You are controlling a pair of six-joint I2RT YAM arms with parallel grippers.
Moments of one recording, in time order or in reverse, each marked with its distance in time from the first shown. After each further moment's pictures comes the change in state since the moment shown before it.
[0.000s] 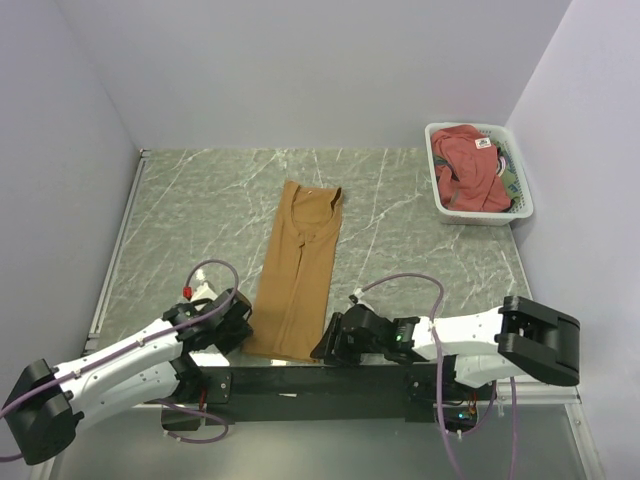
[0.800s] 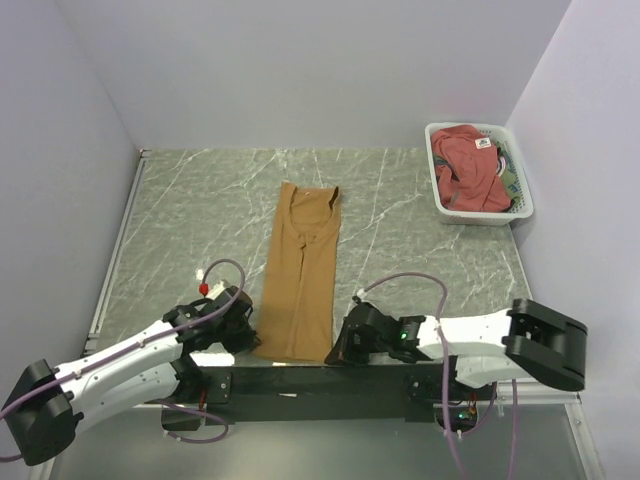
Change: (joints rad) left arm 0.005 -0.003 -0.020 0.130 0.174 0.148; right arm -0.045 -0.019 -0.018 -0.050 -0.068 -0.090
